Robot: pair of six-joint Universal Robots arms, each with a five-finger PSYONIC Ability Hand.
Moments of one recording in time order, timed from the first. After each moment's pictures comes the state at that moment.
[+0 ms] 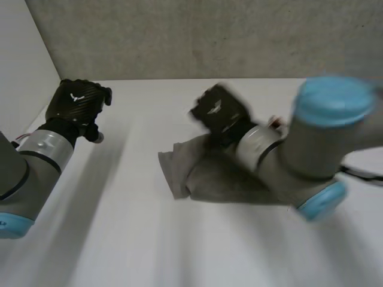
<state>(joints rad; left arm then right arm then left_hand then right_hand) 4.45 -1.78 -1.72 3.52 -1.41 3.54 2.18 -1.05 1.27 -0.13 1.30 2.35 0.69 0.69 0.68 0.70 0.67 1.32 1.31 1.34 1.34 1.16</state>
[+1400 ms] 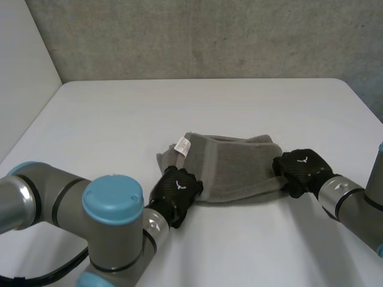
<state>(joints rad) 3.96 -2.15 -1.63 3.42 -1.59 3.65 1.73 -1.18 1.79 -0.16 1.23 2.68 0.83 0.83 0.83 0.83 0.83 1.23 1.29 1.29 1.30 1.11</state>
